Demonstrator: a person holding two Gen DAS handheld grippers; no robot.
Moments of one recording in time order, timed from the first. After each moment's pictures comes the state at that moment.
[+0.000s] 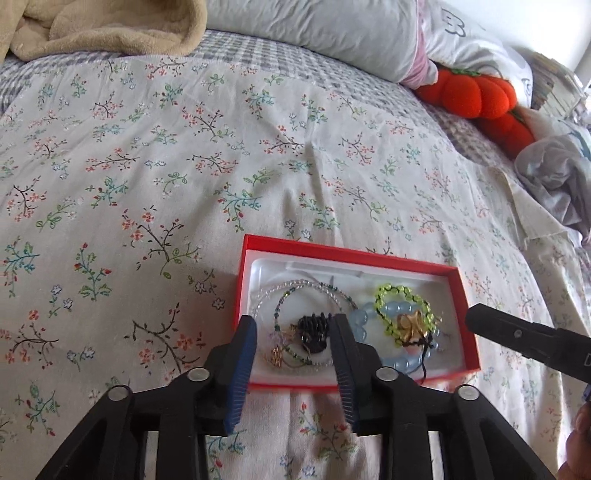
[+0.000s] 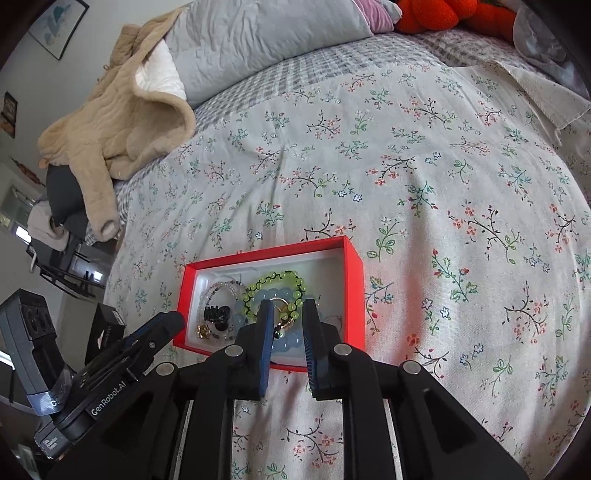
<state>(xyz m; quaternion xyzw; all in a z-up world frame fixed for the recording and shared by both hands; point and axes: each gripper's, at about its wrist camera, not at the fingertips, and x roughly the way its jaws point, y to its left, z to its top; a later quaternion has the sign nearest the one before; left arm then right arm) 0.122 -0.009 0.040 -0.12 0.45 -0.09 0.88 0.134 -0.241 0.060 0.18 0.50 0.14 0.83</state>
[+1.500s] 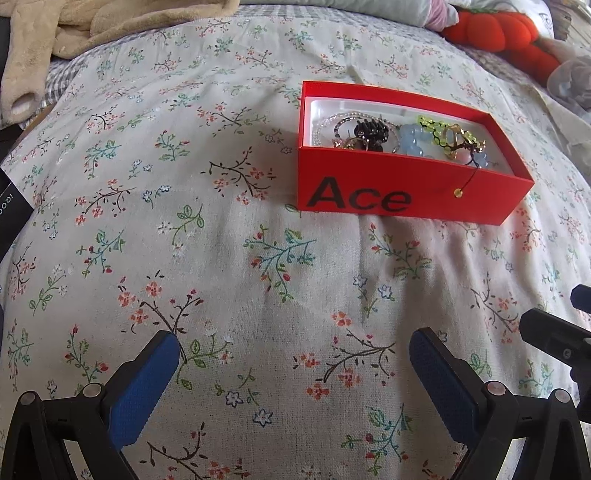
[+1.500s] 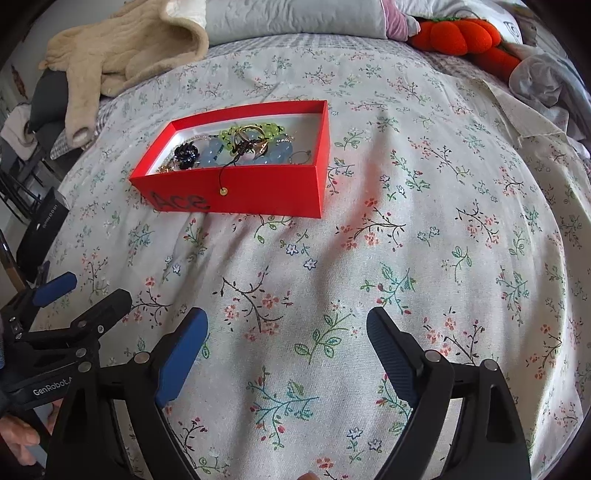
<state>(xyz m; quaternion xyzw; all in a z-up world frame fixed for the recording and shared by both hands) 0.019 -0.010 -0.006 -0.02 0.49 -0.02 0.87 0.022 -0.218 0.015 0.01 0.52 0.09 0.85</state>
